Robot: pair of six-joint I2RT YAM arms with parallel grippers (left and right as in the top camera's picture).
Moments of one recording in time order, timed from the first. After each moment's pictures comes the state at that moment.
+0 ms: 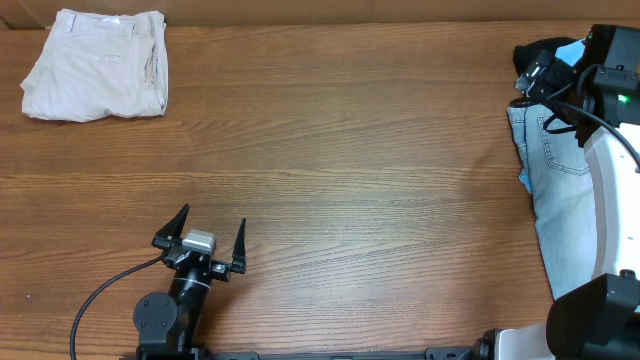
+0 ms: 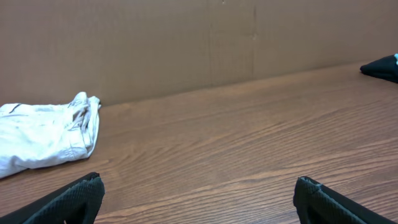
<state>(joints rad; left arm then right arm) 0.01 0.02 0.01 -0.06 0.23 0.09 -0.21 1.64 1.53 -0.75 0.05 0.38</state>
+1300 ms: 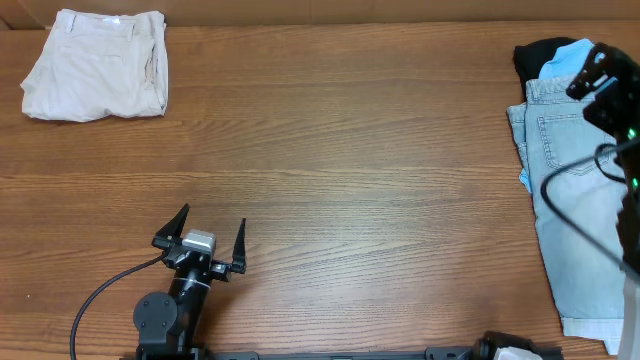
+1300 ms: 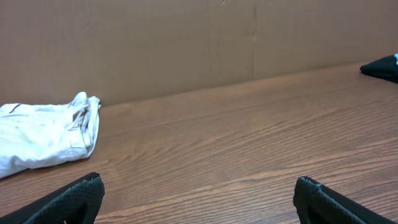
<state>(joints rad) 0.01 0.02 0.01 -0.06 0.23 0.08 -0.21 1.11 1.53 -0.75 0.05 0.38</state>
